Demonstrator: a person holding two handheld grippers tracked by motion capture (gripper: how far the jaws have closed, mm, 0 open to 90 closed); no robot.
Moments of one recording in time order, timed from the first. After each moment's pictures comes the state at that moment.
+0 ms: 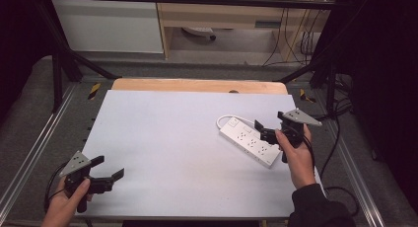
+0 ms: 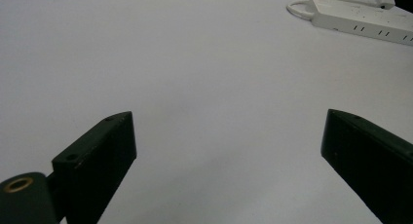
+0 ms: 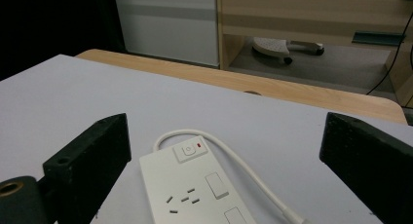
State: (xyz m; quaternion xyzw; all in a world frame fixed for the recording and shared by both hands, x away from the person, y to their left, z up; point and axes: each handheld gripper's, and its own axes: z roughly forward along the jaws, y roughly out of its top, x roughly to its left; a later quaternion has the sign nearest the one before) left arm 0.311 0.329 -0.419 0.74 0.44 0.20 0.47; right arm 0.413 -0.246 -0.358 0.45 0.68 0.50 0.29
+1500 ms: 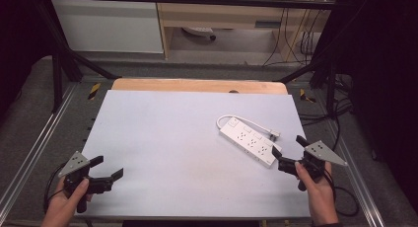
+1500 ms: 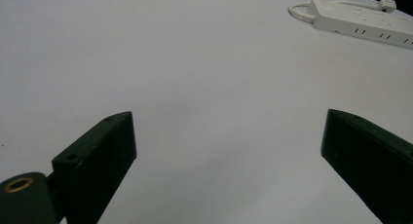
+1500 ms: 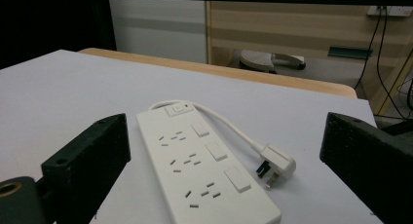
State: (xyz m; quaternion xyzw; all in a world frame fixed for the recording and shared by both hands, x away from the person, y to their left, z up) left arm 0.310 0.330 -0.418 0.74 0.44 0.20 0.47; right arm 0.333 -0.286 -0.390 0.44 0.66 0.52 0.33
